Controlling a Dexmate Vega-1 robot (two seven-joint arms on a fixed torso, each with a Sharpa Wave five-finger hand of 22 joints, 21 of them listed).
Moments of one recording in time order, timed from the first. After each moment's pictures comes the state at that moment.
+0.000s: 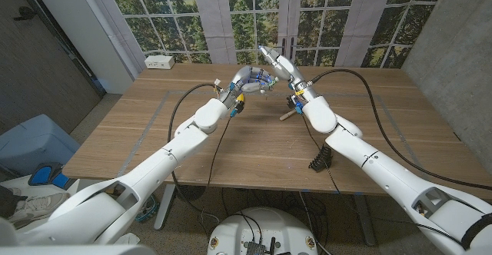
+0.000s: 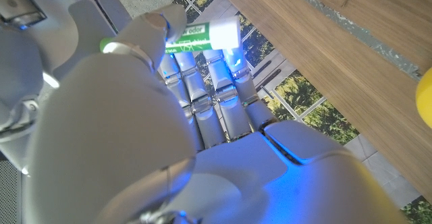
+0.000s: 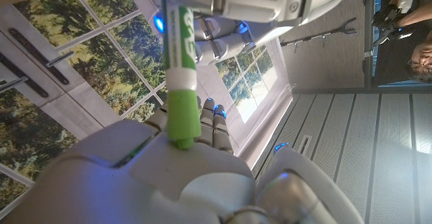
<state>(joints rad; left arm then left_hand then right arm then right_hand) 0.66 0.42 0.62 -1.40 -0.18 -0.33 0.05 1.19 -0.10 0.48 -0.25 0.69 1.06 0.03 0.47 0.37 1.16 -0.08 0.20 0.76 1.12 -0.03 0.32 0.90 0.57 -0.06 1.45 0.18 -0.71 -0.49 -0.63 -1.53 -0.20 0.36 -0.23 0.13 0.13 0.20 0.17 0.21 0.19 0.03 0.18 0.18 0.20 0.01 0.18 0.30 0.09 -0.04 0.19 0.53 0.13 0.04 0.57 0.17</state>
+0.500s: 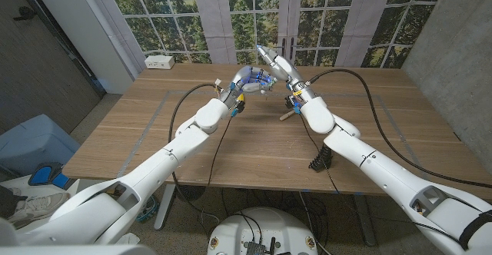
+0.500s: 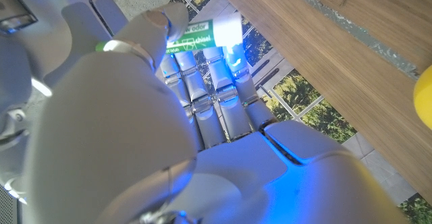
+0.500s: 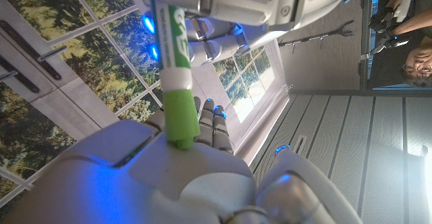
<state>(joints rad) 0.66 0.42 0.63 -1.42 -0.17 -0.30 0.06 1.21 -0.11 0.49 -0.26 0.70 1.06 0.03 0.47 0.36 1.16 -0.08 0.20 0.77 1.12 -0.03 0.31 0.90 0.57 -0.06 1.44 0.18 -0.70 -0.48 -0.65 -1.51 -0.23 0.38 -0.26 0.12 0.12 0.20 0.17 0.22 0.18 0.03 0.18 0.18 0.20 0.00 0.18 0.29 0.09 -0.04 0.19 0.51 0.13 0.05 0.57 0.17</state>
